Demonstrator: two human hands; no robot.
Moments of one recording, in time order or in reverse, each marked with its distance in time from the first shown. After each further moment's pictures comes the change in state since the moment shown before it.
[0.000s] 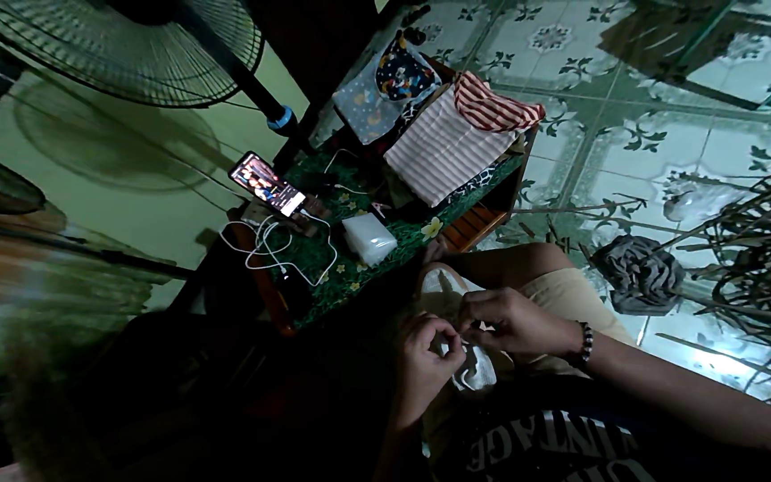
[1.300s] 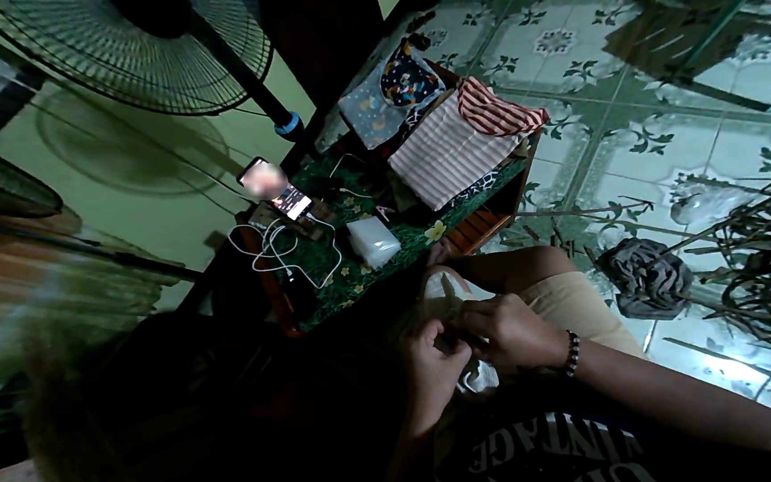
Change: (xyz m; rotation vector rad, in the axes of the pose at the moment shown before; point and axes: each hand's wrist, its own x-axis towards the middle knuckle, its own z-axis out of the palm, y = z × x) left_hand -0.002 0.022 0.008 0.057 0.009 -0.380; right_hand 0.004 -0.013 0.013 -0.421 0.035 -0.038
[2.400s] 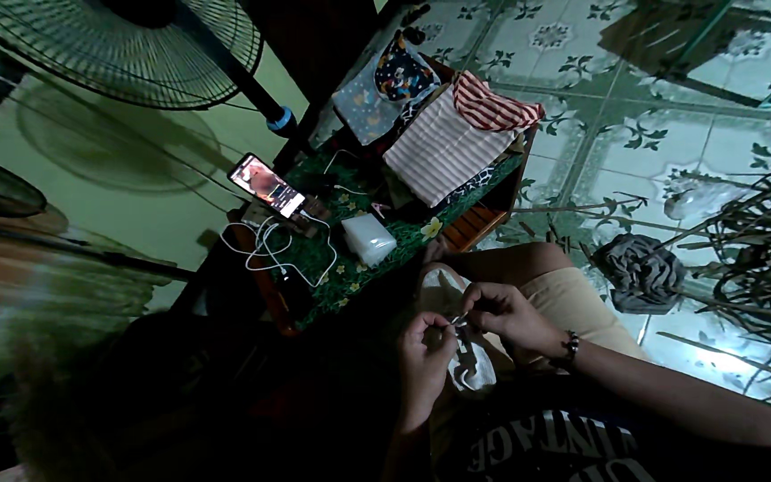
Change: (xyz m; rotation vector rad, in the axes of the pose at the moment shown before) left_hand 0.004 -0.002 -0.004 -0.437 -0.042 -0.013; right_hand -0.011 0.012 0.010 0.981 0.190 0.461
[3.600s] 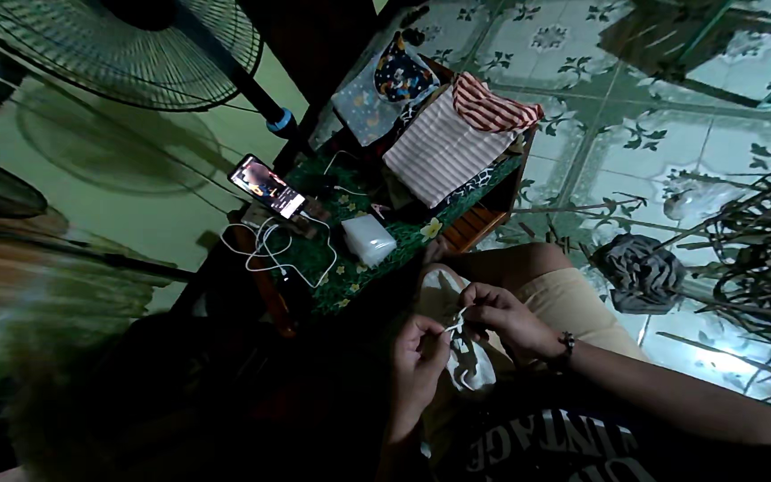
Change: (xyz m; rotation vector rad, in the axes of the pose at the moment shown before) left_hand -0.001 0.010 -0.017 -0.061 -0.102 0.122; right_hand 0.000 0.001 0.007 0.289 -0.017 0.173
